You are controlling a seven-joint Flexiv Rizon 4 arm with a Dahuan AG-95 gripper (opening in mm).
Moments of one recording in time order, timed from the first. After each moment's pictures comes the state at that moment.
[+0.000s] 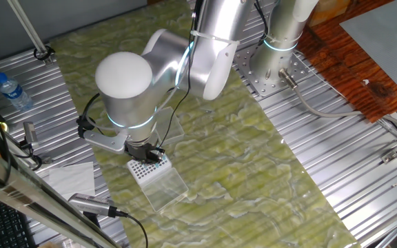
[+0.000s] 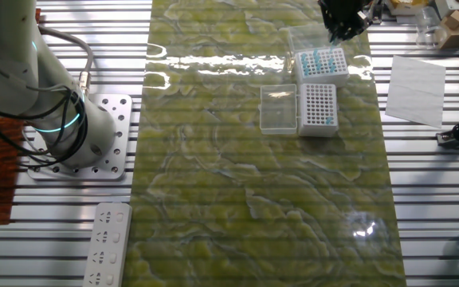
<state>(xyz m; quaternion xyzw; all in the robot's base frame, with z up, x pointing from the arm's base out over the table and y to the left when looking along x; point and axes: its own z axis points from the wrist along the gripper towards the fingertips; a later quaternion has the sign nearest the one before) 0.601 0.190 0.117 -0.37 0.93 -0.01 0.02</state>
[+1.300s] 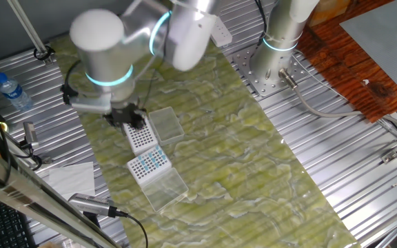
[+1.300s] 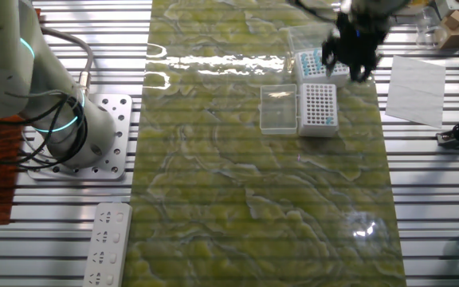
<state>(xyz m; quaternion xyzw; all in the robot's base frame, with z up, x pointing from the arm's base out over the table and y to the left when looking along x) 0.599 0.059 0.120 -0.49 0.87 -0.01 0.01</state>
